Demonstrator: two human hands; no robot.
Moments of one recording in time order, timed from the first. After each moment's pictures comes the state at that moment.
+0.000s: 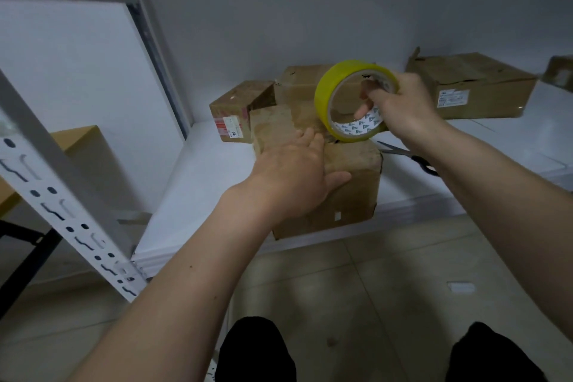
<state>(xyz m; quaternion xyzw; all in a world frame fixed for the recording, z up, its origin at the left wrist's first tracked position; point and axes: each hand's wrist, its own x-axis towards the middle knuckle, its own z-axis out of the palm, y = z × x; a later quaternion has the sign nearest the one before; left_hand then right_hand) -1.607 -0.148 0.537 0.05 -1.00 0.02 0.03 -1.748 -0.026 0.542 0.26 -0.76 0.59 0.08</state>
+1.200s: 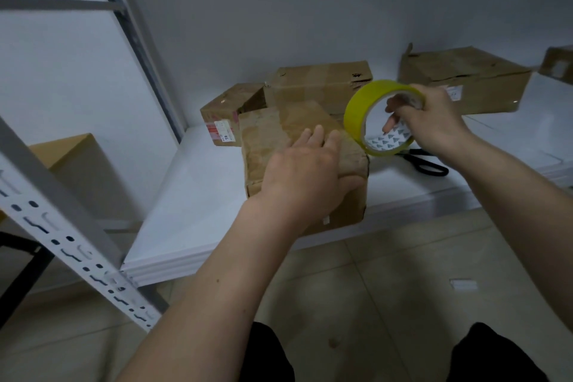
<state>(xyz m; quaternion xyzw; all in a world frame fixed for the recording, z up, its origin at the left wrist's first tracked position) -1.626 -0.118 0.530 0.05 -1.00 0.05 0.05 -1.780 0.024 0.516 0.27 -0.79 0.54 0.11</state>
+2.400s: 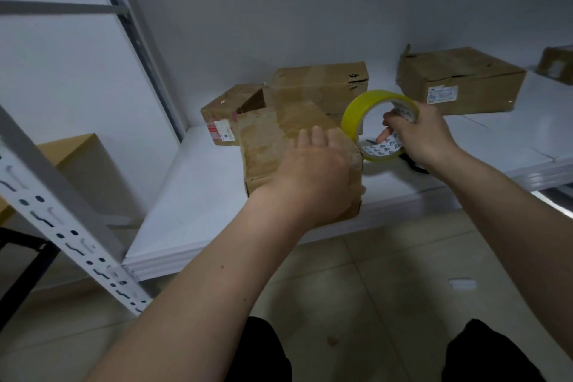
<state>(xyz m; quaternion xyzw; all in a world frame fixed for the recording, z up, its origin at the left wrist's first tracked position) -1.624 -0.100 0.535 0.05 -1.00 0.08 0.01 -1.772 0.024 0.498 0.22 -0.78 0.58 0.08</state>
